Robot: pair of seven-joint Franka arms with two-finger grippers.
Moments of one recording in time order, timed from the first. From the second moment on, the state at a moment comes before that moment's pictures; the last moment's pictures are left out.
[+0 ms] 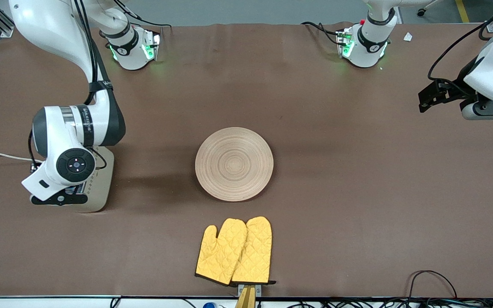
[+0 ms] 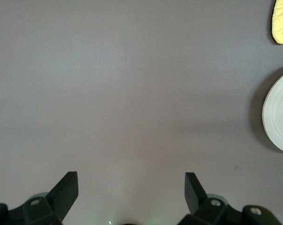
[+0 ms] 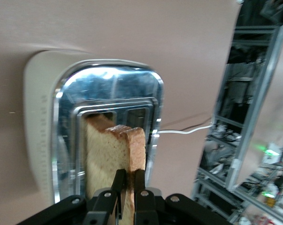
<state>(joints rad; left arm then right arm) -0.02 0.03 -0.15 -1.48 0.03 1.47 -0.15 0.39 0.51 -0.26 -1.49 -0.50 1.62 0.23</state>
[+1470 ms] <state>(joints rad) -0.01 0.04 -0.15 -1.47 0.03 1.49 -0.15 0.24 -0.01 -0.27 -1.63 -0.03 1.59 0.12</state>
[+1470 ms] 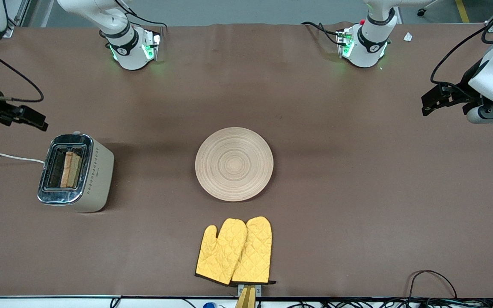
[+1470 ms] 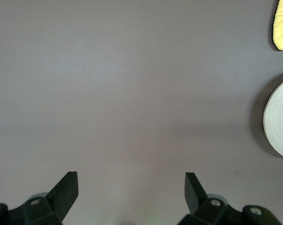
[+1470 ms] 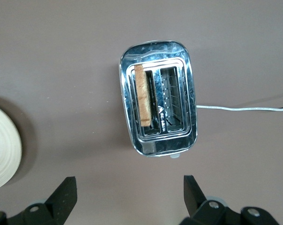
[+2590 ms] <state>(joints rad) -0.01 -0.01 -0.15 -1.52 0.03 1.49 -0.10 0.05 -0.08 -0.11 -1.58 -0.02 1.52 -0.06</state>
